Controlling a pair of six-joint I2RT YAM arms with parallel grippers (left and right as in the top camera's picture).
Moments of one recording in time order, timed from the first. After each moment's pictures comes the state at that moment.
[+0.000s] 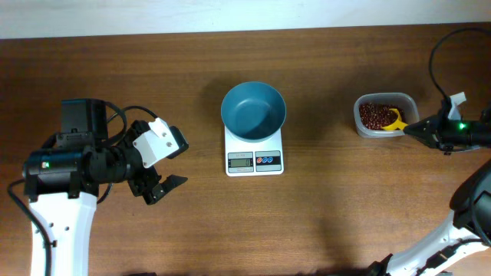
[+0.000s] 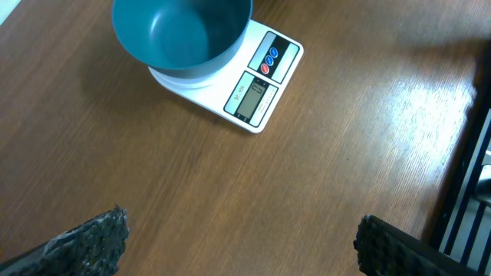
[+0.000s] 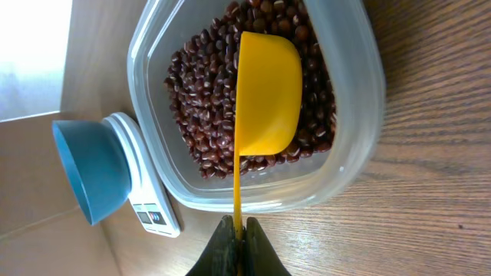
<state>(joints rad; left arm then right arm) 0.05 1.23 1.33 -1.30 0.57 1.05 -0.68 2.06 1.54 -1.14 -0.81 -0.19</state>
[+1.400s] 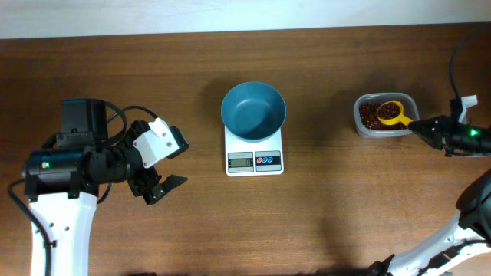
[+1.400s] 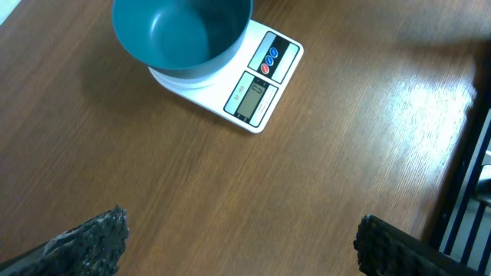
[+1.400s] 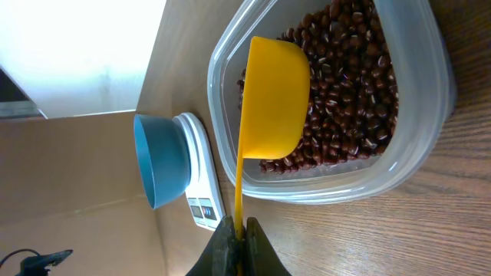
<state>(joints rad) 0.05 1.23 1.33 -1.30 0.57 1.05 -0.75 2.08 1.54 -1.22 -1.04 -0.33</state>
